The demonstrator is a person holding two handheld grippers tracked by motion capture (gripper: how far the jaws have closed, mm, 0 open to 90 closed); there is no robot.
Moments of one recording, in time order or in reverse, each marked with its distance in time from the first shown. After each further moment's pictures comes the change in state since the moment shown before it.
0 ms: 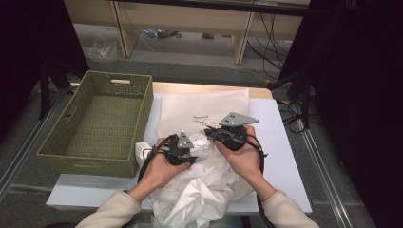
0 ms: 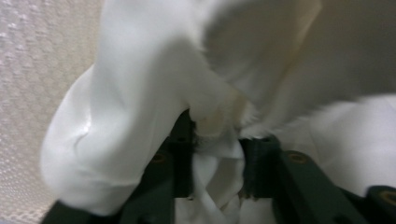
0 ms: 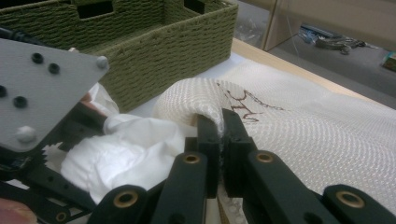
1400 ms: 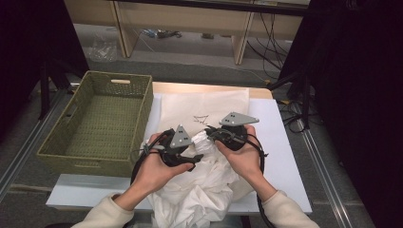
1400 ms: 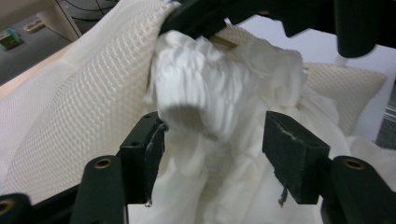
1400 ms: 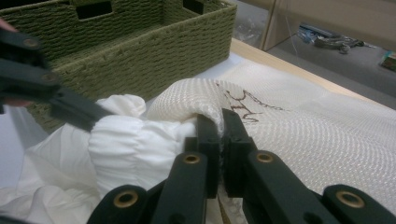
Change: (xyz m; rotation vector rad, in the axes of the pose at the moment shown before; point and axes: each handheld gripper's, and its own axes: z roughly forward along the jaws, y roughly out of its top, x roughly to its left) left arm -0.015 0.029 -0.050 -0.178 -0.008 0.023; right arm -0.001 0.002 -0.001 0.003 -0.009 -0.028
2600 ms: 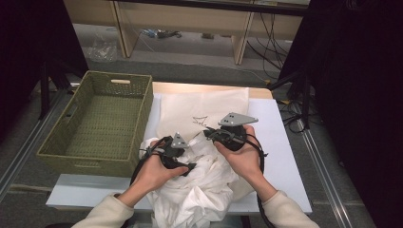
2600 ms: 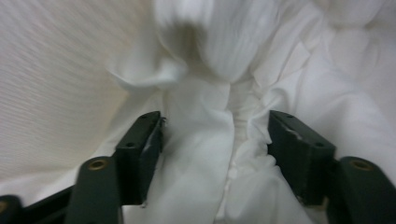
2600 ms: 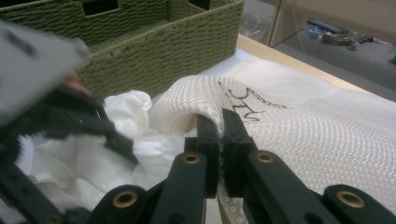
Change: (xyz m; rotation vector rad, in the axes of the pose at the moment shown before) left arm 0.016 -0.046 0.038 0.242 -0.077 -0.085; right arm 0.001 0.001 0.000 0.022 0.017 -0.005
